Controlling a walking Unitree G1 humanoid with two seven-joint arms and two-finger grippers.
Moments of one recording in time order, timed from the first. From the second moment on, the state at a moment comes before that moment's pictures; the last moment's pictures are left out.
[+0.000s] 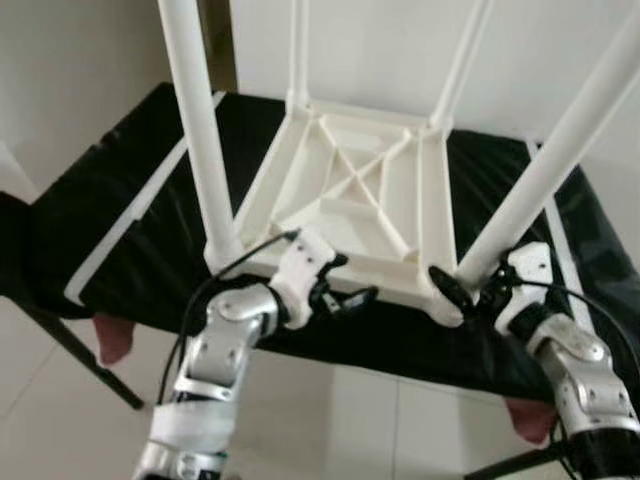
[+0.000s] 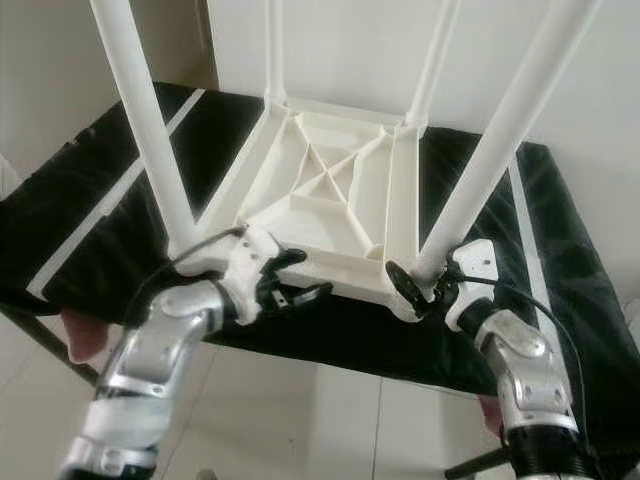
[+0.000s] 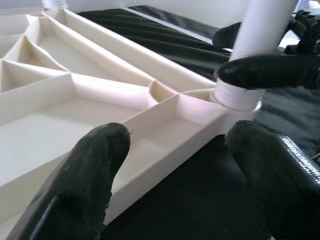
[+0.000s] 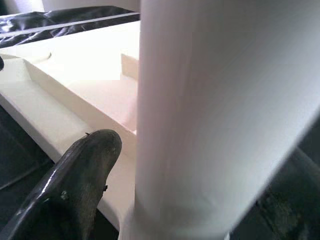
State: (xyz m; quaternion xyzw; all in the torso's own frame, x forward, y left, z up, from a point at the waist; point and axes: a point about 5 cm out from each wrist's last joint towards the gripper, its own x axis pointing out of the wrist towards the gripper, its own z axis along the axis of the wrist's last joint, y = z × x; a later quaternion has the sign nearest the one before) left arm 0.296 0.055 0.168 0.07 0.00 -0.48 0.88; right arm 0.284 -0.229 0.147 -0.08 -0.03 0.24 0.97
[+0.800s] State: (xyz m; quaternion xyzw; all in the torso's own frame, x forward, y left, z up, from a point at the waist) left arm 0.269 0.032 0.156 0.14 -0.01 -0.58 0.80; right arm 0.284 -0.225 0.147 -0.08 -0.04 0.23 0.97
